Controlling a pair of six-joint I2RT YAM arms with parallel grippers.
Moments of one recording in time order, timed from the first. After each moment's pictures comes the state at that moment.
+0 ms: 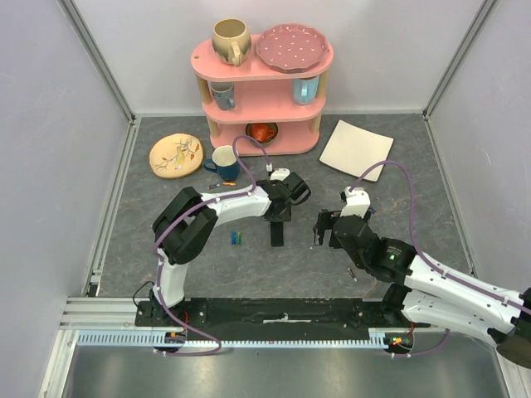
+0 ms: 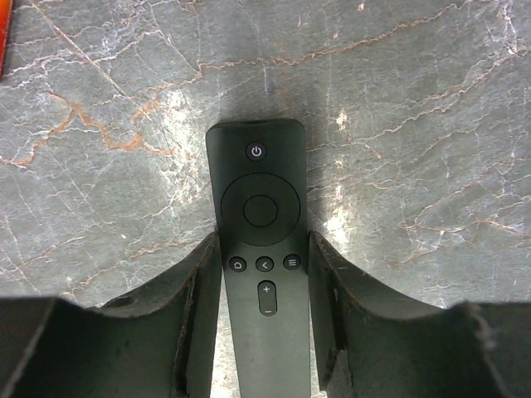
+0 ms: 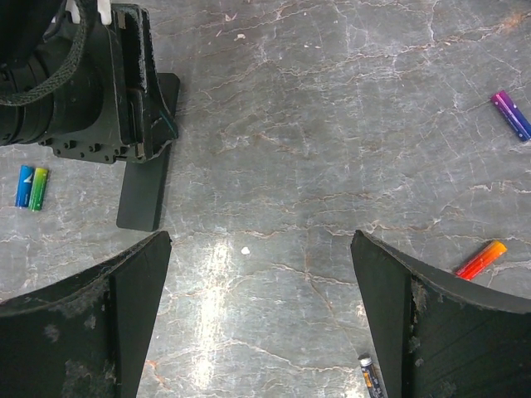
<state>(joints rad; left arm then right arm) -0.88 2.00 1.37 -0.57 -0.38 -0.77 0.96 0.84 0.59 -0.41 0.59 0.64</state>
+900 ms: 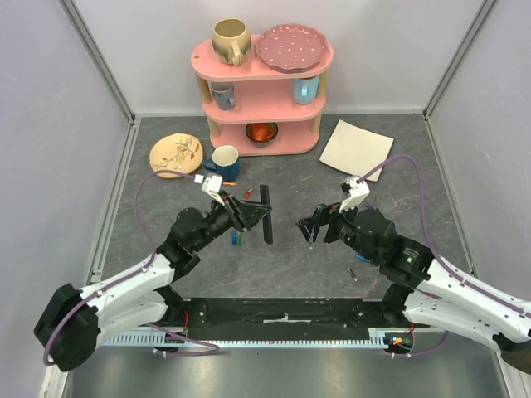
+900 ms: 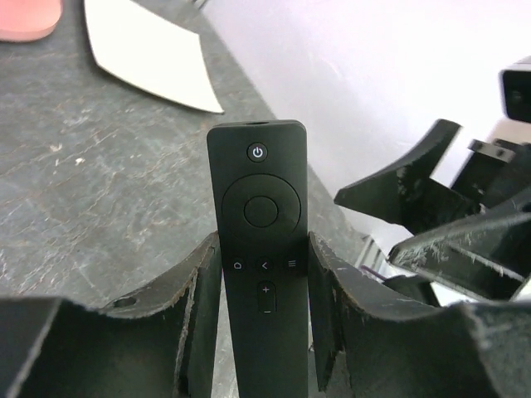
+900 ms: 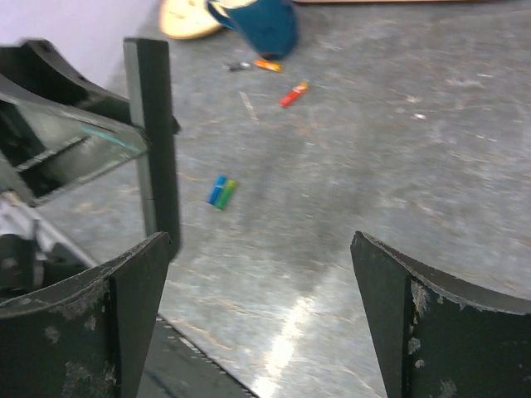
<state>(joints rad) -0.72 0.96 0.42 0.54 0.13 -0.74 0.96 0.76 0.69 -0.26 0.32 0.53</state>
